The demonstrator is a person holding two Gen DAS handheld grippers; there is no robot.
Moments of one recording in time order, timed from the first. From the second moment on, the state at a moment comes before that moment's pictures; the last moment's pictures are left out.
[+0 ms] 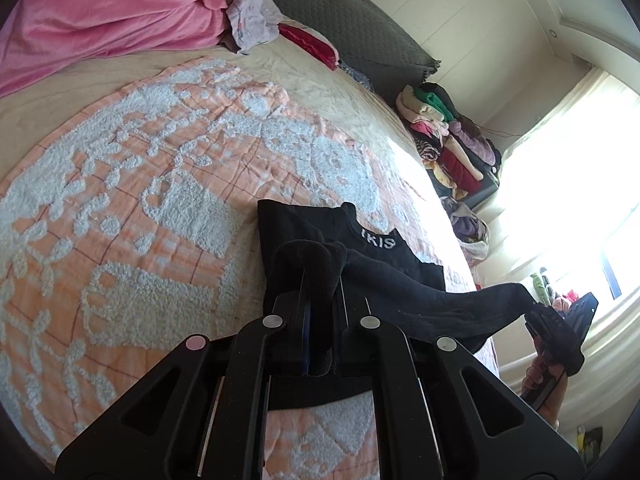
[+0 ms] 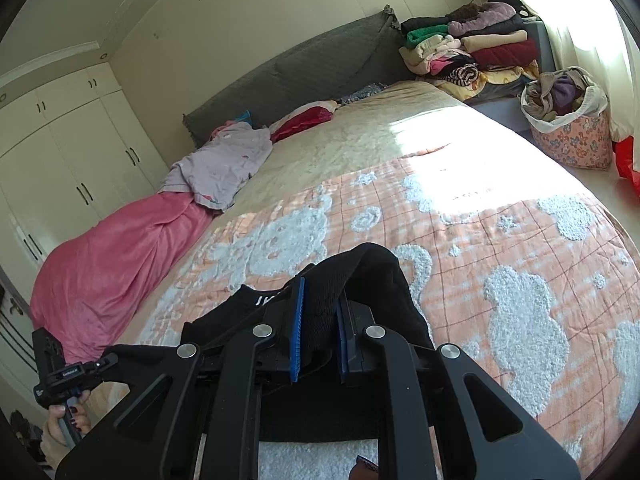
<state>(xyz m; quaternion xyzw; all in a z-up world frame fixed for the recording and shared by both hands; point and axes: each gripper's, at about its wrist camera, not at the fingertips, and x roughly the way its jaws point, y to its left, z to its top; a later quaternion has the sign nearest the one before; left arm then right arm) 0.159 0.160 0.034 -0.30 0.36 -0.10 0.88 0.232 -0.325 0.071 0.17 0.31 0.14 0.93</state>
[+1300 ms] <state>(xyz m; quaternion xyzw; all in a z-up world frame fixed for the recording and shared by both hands) 0.139 0.046 -0.001 -0.09 0.39 -0.11 0.91 0.190 -0.279 0.012 0.06 0.33 0.14 0.93</state>
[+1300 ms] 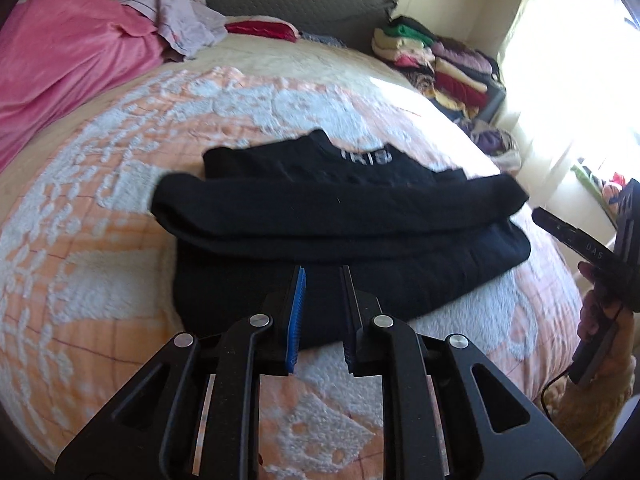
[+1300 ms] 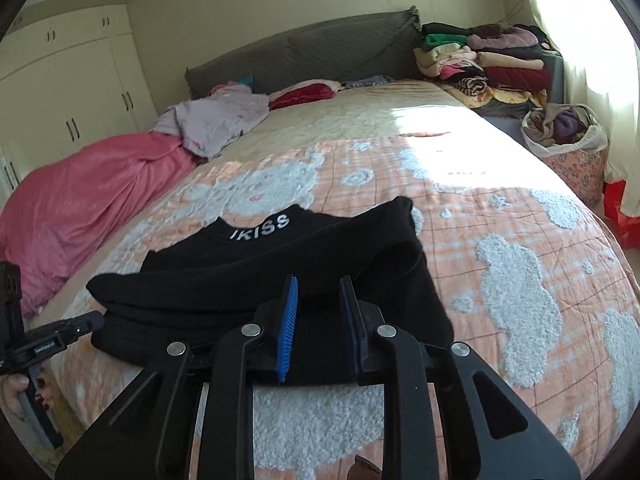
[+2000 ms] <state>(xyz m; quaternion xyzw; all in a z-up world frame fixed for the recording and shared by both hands) 0.198 0.035 -0.018 -0.04 0.40 -0.07 0.91 0.258 -0.256 -0.042 0.00 0.41 0.12 0.90</state>
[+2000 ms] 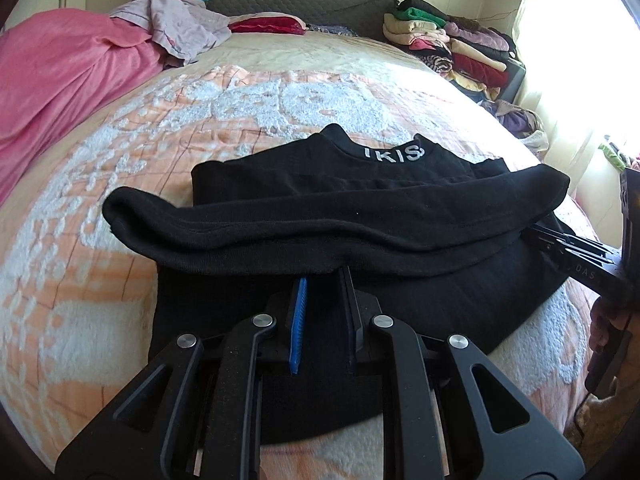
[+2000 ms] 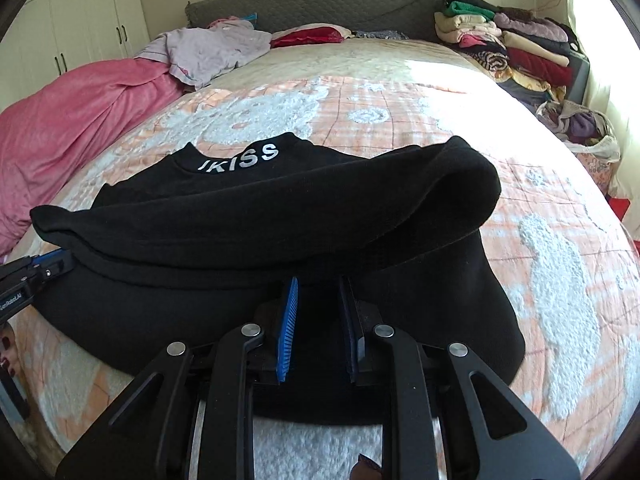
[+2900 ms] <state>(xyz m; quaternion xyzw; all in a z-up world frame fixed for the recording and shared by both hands) 0.257 0.097 0.002 -0.10 0.38 -0.02 0.92 0.277 -0.332 -0.012 0.05 0.37 0.05 0.93</state>
